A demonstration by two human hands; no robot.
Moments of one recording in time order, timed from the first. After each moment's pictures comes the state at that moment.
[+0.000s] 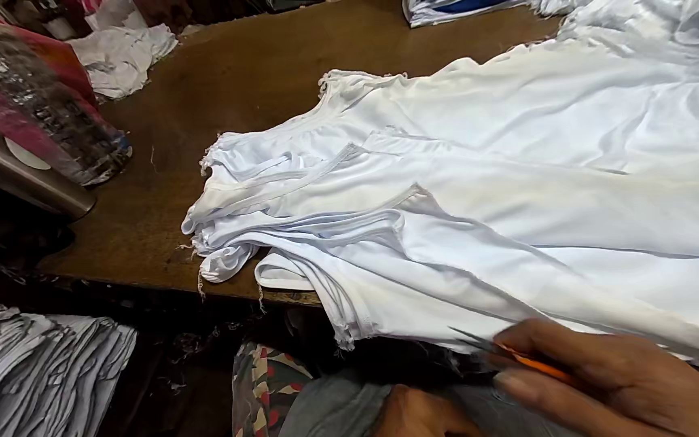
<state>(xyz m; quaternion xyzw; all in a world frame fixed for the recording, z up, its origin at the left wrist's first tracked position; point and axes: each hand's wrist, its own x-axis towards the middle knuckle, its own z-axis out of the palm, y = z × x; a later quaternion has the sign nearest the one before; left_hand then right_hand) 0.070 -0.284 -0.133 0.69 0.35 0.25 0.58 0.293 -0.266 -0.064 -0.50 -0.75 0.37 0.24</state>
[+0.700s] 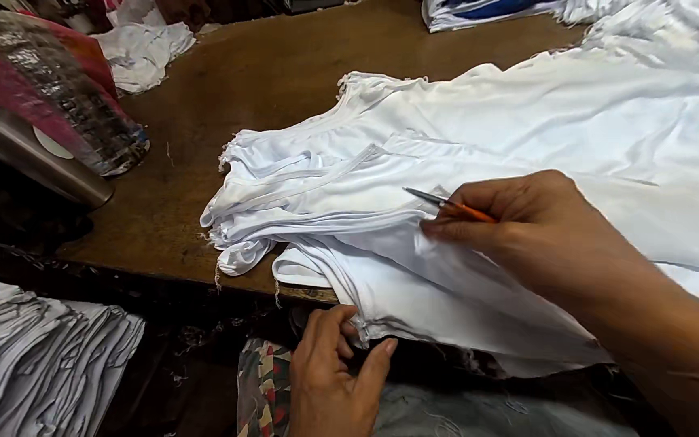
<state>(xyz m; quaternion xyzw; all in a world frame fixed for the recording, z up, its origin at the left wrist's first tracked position) 0.012 -0.254 -0.128 0.65 0.56 0.46 0.22 0.237 -0.146 -0.033 -0.55 -0.71 0.25 0.36</state>
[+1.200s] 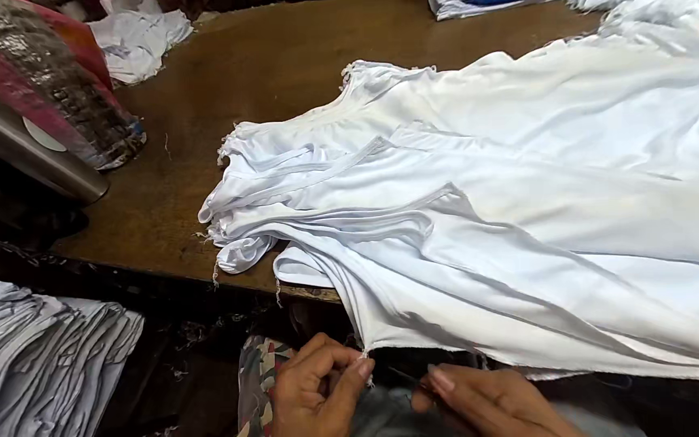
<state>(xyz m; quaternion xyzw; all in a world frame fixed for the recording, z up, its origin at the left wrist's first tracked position) -0.014 -0.271 -0.117 0.60 0.49 0.48 0.41 0.218 -0.276 -0.100 -0.45 -0.57 0.62 0.30</state>
